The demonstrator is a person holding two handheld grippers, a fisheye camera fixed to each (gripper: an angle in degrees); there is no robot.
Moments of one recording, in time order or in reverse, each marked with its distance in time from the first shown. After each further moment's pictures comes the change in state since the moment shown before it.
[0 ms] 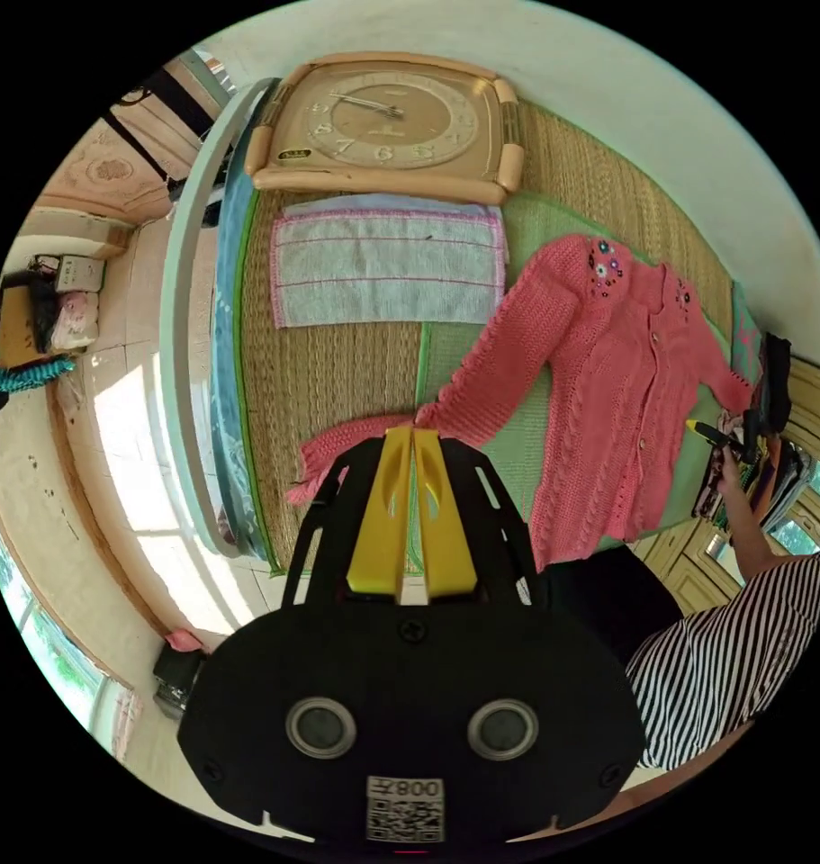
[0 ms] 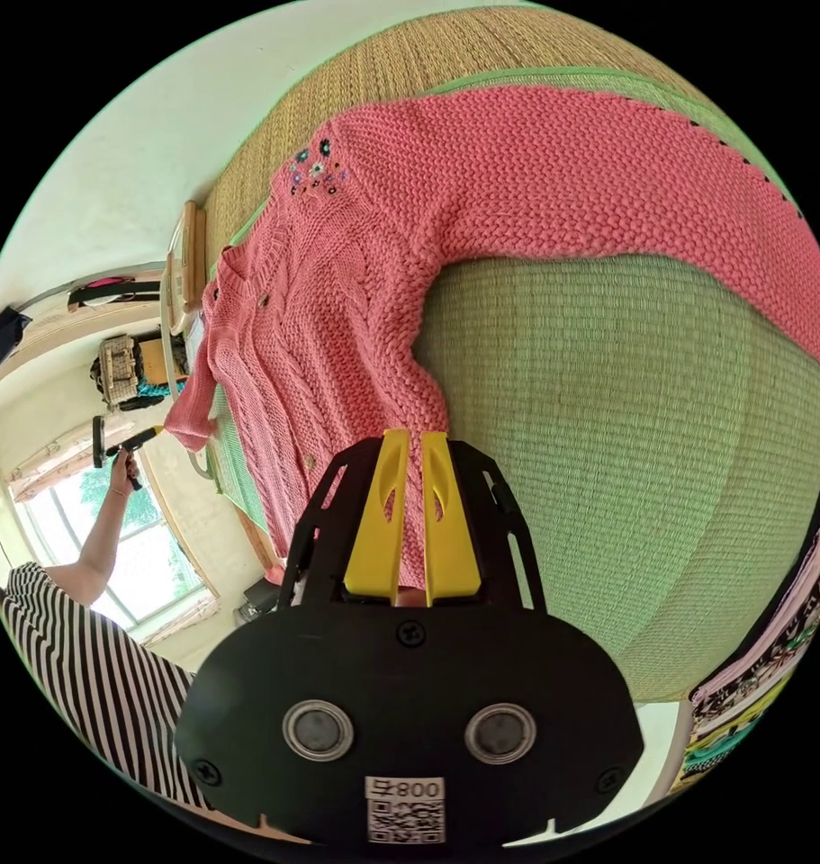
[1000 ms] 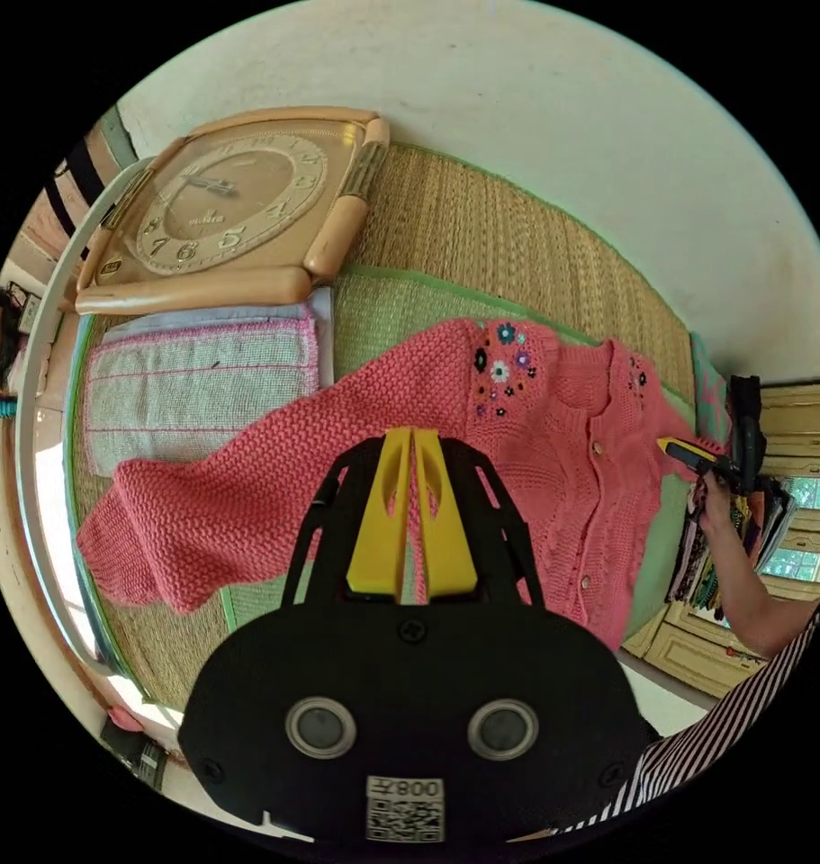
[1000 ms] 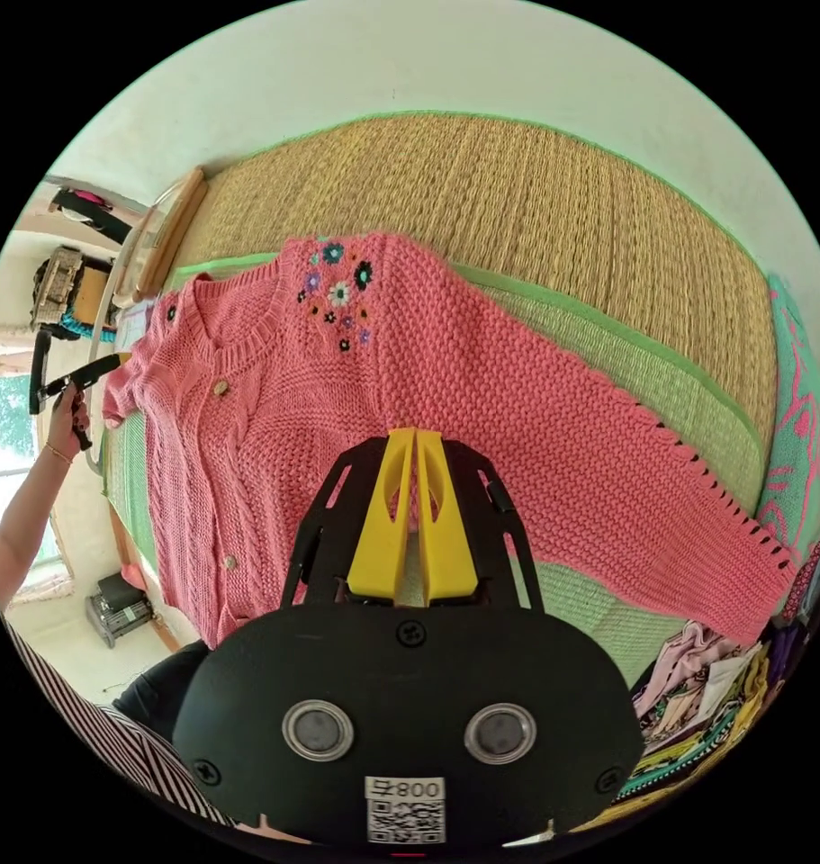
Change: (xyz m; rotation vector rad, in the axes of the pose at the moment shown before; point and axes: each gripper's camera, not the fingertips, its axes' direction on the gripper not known) left arm 0.153 -0.058 0.100 0.322 0.185 0.076; right arm -0.132 -0.089 -0.052 0.226 0.396 -0.300
